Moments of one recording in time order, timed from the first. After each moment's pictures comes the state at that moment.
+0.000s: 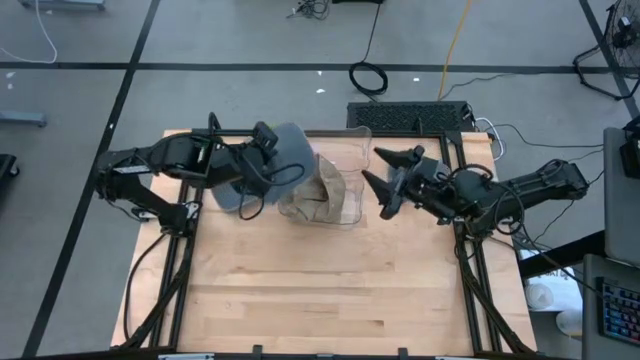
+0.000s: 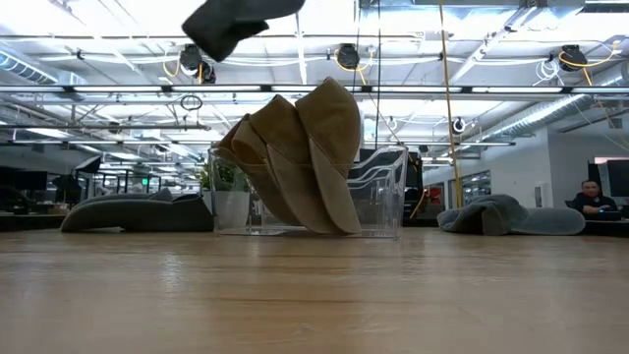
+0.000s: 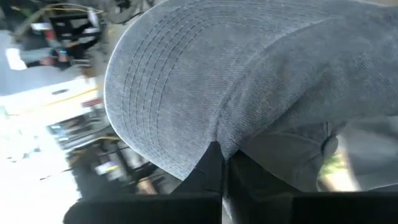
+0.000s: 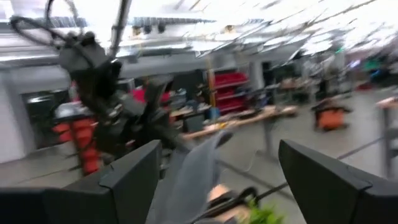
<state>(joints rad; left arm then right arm) -0.07 1.44 1.81 -1.21 -0.68 1.09 0.24 1.10 0.93 0.50 0.71 -0.01</state>
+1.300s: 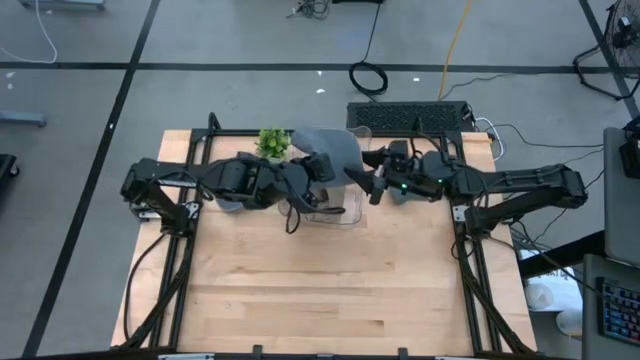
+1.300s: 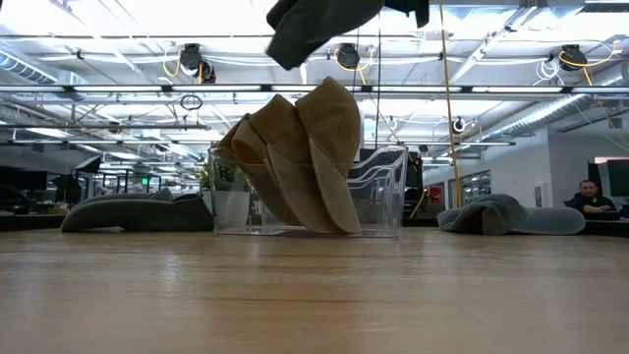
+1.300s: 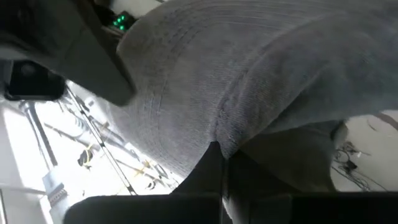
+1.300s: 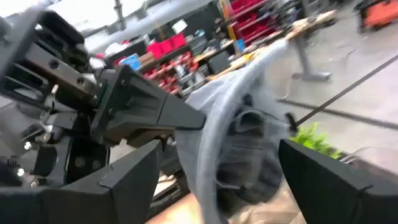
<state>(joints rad) -0.13 1.66 1.81 -0.67 -0.79 1.79 0.00 1.15 0.99 0.18 0.33 0.47</state>
